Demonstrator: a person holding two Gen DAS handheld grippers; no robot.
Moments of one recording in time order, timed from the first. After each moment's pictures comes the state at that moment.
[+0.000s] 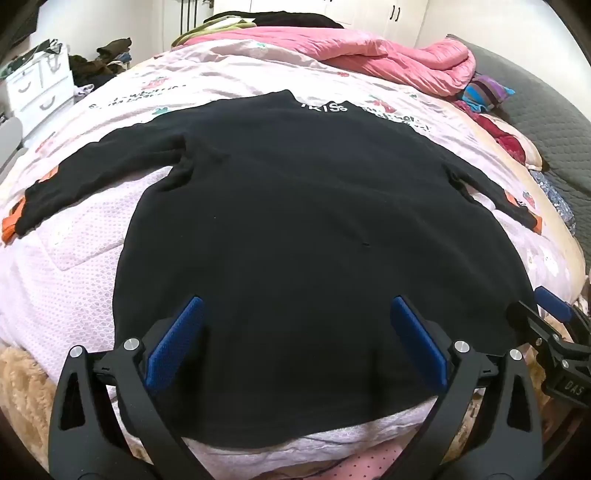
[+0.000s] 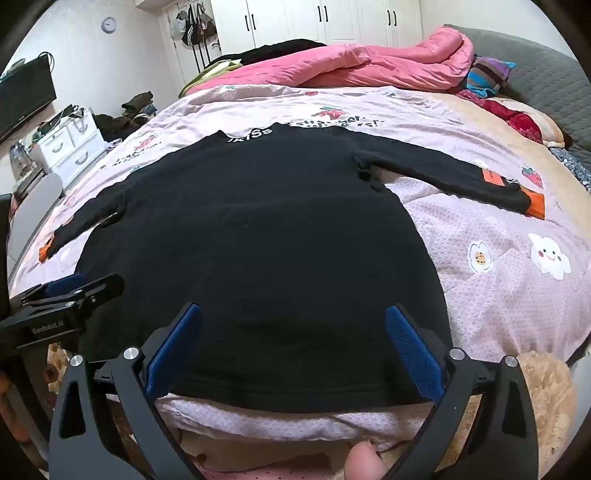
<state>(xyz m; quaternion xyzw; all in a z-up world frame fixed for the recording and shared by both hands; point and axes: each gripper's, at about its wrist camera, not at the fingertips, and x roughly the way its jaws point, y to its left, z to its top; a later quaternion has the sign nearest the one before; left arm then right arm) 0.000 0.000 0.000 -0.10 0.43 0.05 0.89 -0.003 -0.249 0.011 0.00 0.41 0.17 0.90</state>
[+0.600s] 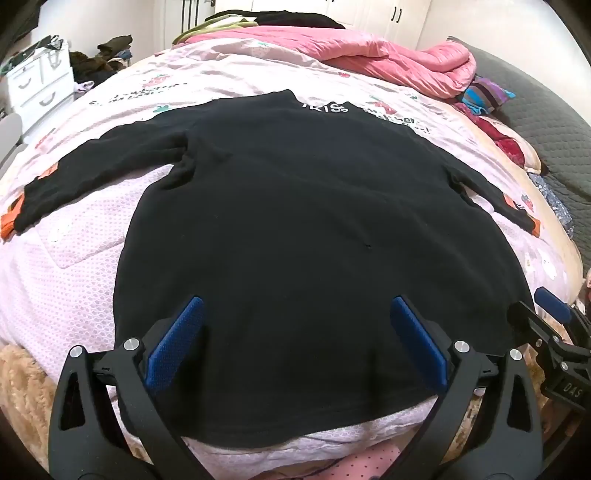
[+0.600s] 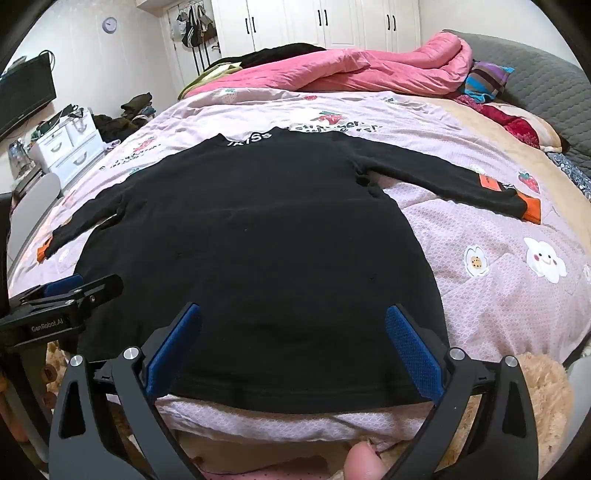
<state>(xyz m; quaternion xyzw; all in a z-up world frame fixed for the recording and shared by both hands) -0.001 0.003 -0.001 -0.11 0.44 0.05 0.89 -0.007 -0.247 0.014 -0.01 0.40 0.16 0.90</state>
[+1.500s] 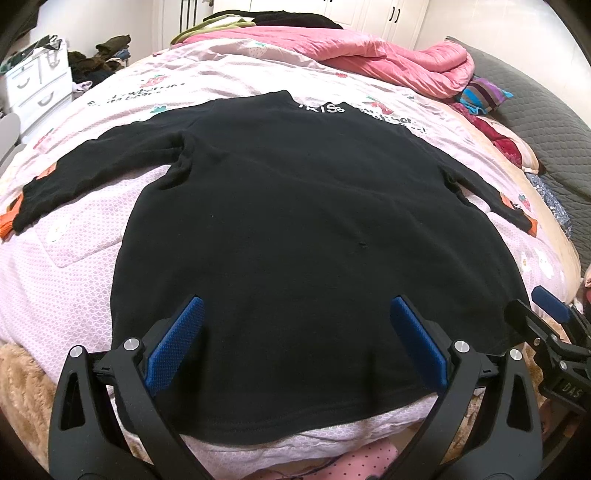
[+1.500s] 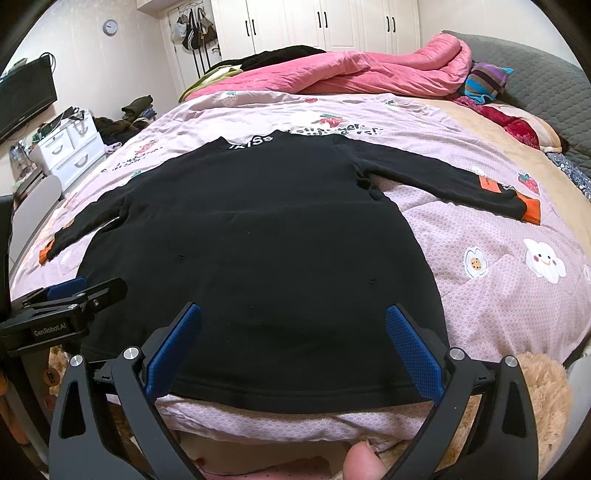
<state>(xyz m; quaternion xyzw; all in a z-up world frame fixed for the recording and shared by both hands) -0.001 0.003 0.001 -0.11 0.44 0.04 0.89 -0.008 -0.247 0.016 0.00 0.40 0.17 0.90</state>
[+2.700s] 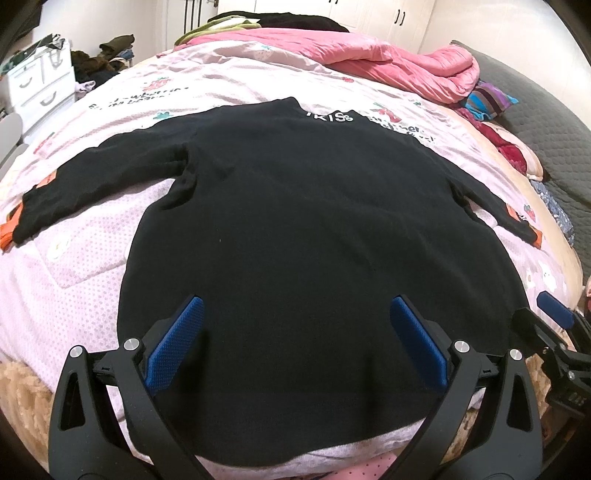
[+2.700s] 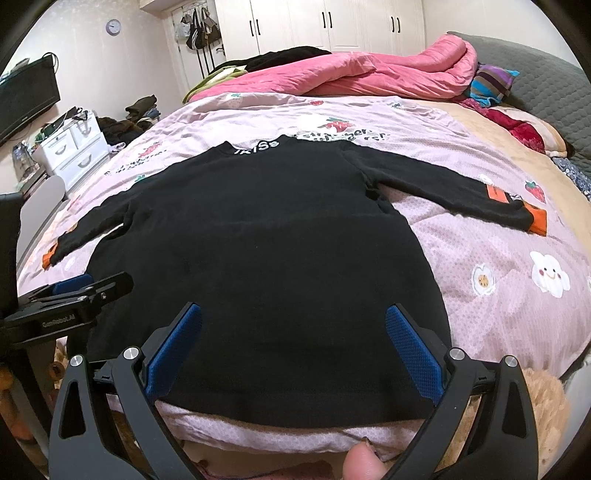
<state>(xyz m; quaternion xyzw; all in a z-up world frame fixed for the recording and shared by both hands) 0.016 0.011 0.007 -0.11 0.43 0.05 0.89 0.006 -0.238 0.027 0.00 0.40 0.17 0.90</state>
